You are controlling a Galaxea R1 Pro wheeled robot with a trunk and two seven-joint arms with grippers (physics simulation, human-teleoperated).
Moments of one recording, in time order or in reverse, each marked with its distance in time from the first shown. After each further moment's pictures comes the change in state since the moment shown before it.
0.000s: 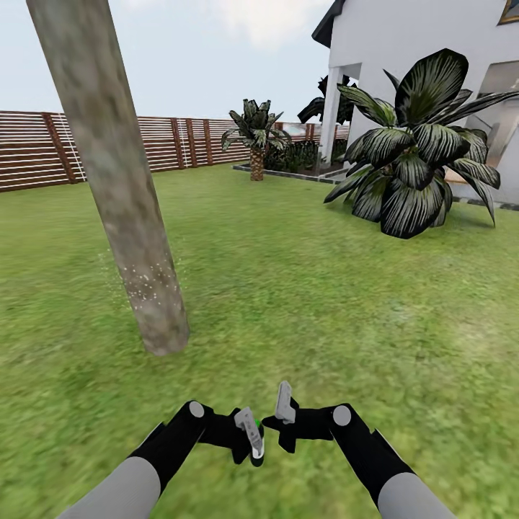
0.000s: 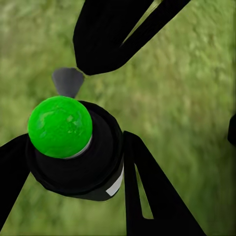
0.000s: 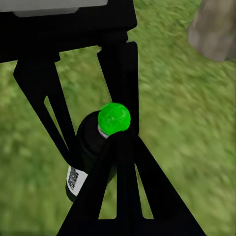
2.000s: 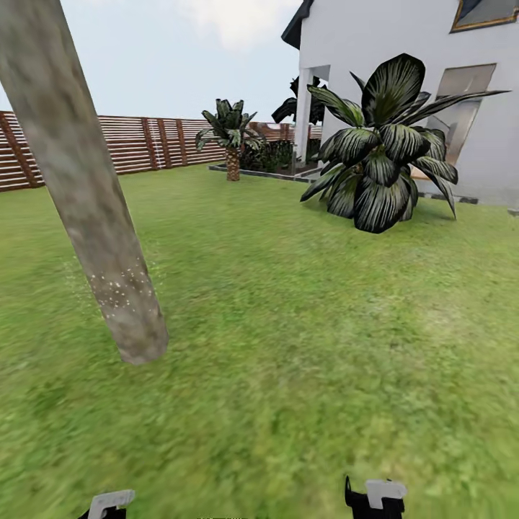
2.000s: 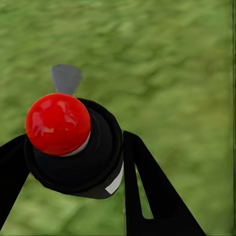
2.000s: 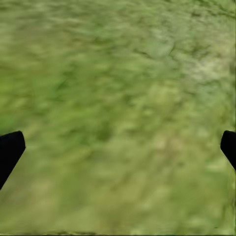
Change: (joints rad) left arm 0.229 0.276 0.255 0.527 0.654 -0.538 0.858; right arm 0.143 -0.025 -0.051 0.691 -0.518 -0.425 -1.283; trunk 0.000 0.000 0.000
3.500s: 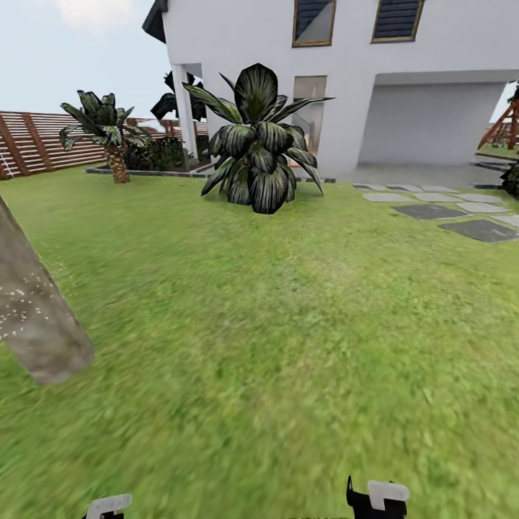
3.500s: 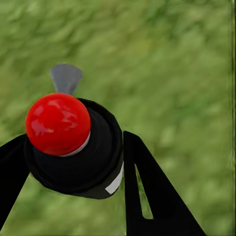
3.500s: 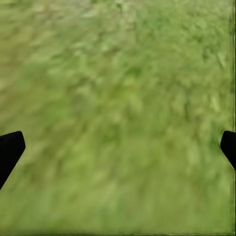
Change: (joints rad) left arm 0.012 0.003 0.001 -0.001 0.003 -0.002 0.002; right arm 0.000 0.000 0.003 0.000 -0.043 0.002 -0.001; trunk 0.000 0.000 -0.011
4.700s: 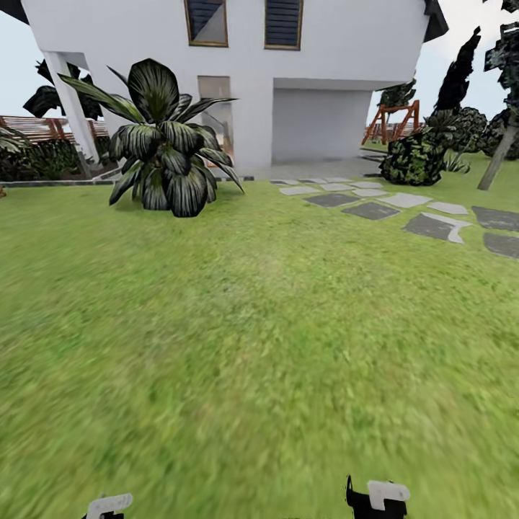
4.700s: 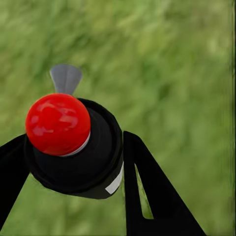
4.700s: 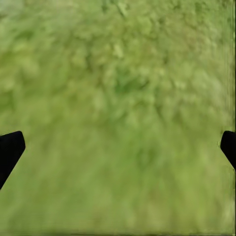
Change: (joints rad) left arm 0.000 0.000 0.000 0.000 0.000 0.000 0.000; right arm 0.000 0.001 0.000 0.000 0.000 0.000 0.000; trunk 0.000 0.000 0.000
